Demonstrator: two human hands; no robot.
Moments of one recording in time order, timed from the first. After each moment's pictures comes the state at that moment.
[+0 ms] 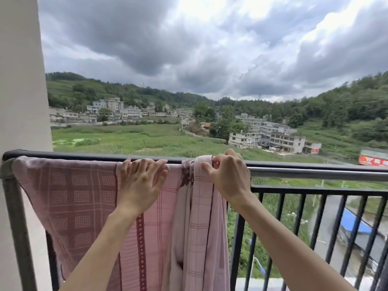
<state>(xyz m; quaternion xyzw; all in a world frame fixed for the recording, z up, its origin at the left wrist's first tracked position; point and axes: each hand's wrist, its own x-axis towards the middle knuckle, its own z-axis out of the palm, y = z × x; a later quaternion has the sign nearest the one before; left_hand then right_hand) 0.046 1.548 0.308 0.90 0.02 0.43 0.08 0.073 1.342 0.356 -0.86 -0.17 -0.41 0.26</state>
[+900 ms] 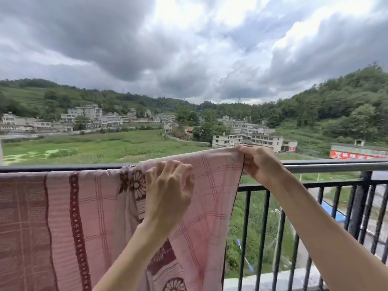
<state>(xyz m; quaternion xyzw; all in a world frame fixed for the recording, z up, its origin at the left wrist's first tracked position) 0.032 1.352 0.331 0.84 -0.10 0.50 0.21 0.091 1.156 0.401 -0.61 -0.10 -0.05 0.79</state>
